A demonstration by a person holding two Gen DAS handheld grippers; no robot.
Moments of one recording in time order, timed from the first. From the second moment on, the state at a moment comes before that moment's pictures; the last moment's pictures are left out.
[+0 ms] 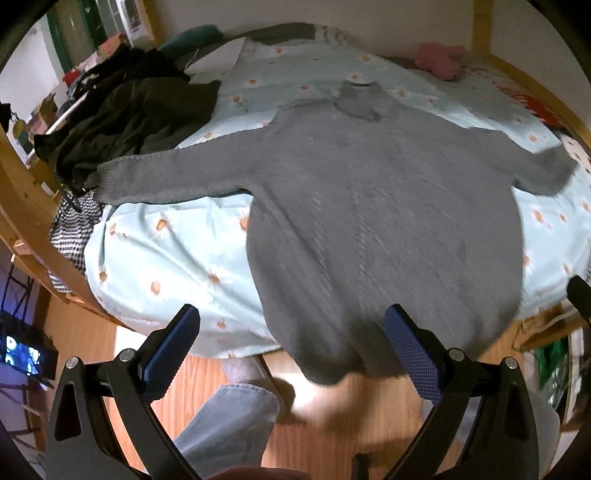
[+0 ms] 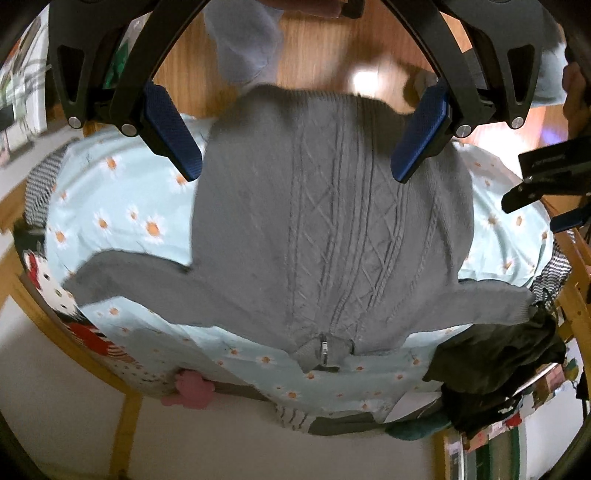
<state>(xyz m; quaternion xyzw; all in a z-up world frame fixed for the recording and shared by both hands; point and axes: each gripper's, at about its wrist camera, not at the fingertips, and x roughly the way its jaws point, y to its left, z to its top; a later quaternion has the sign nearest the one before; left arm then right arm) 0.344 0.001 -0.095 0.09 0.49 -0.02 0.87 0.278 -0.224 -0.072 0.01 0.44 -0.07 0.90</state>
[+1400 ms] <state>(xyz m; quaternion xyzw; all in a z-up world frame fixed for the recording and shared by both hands) 0.659 0.286 -0.209 -0.15 0.51 0.13 0.84 0.640 0.101 -0.223 -0.18 0.46 0.29 0.82</state>
